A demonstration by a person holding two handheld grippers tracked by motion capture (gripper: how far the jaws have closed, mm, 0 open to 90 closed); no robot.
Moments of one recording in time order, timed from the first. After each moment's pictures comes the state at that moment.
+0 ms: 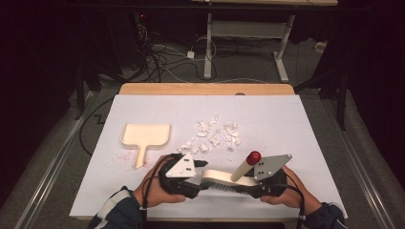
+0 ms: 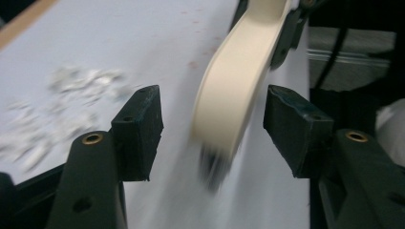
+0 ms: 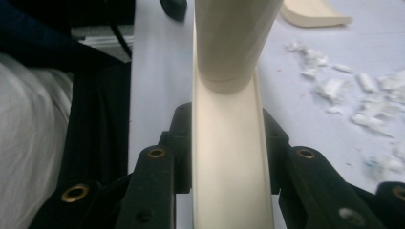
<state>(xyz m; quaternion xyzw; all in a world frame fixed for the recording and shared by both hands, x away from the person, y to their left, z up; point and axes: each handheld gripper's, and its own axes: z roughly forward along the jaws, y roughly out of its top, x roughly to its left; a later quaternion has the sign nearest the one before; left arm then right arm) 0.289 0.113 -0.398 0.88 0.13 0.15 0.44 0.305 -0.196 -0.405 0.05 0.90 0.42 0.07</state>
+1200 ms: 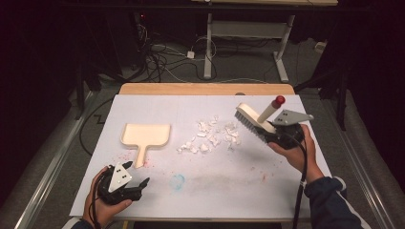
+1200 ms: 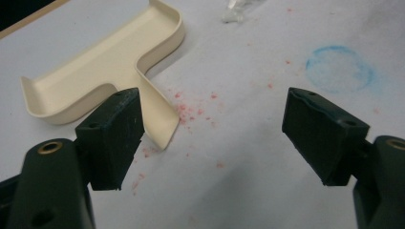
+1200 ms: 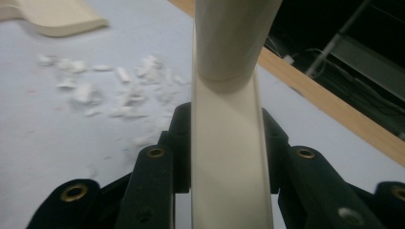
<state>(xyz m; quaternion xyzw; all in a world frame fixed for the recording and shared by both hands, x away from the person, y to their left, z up) 0.266 0.240 -0.469 0.83 0.35 0.27 0.35 0.408 -0.241 -0.378 0.29 0.83 0.38 0.29</state>
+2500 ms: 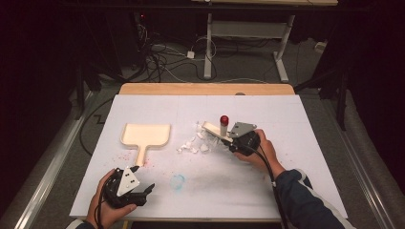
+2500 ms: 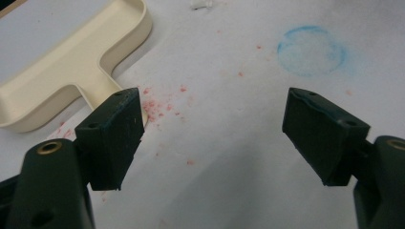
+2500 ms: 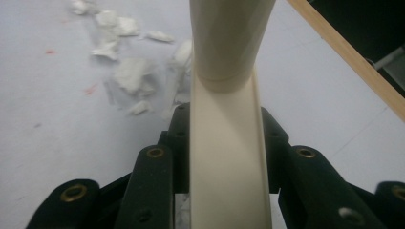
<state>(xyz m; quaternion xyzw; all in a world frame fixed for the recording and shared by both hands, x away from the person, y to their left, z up) 0.262 0.225 -0.473 0.85 0.31 0.26 0.33 0.414 -0.151 -0.444 0.18 0.89 0.33 0.26</state>
